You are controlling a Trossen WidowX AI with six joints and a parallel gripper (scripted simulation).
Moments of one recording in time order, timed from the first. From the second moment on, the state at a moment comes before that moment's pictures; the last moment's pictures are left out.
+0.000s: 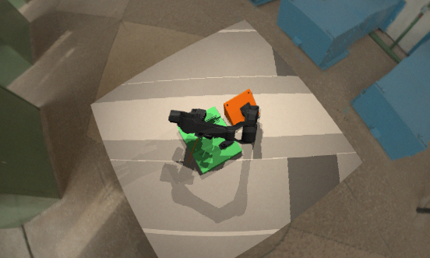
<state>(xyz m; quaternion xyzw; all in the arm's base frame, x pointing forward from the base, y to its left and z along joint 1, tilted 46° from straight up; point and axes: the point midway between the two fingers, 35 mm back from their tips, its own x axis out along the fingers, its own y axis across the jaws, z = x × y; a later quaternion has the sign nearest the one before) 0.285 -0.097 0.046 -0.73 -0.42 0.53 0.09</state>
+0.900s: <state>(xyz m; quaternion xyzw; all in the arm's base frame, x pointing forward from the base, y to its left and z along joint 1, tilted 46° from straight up) 0.274 -0.124 0.018 -0.73 -0.44 0.52 0.07</state>
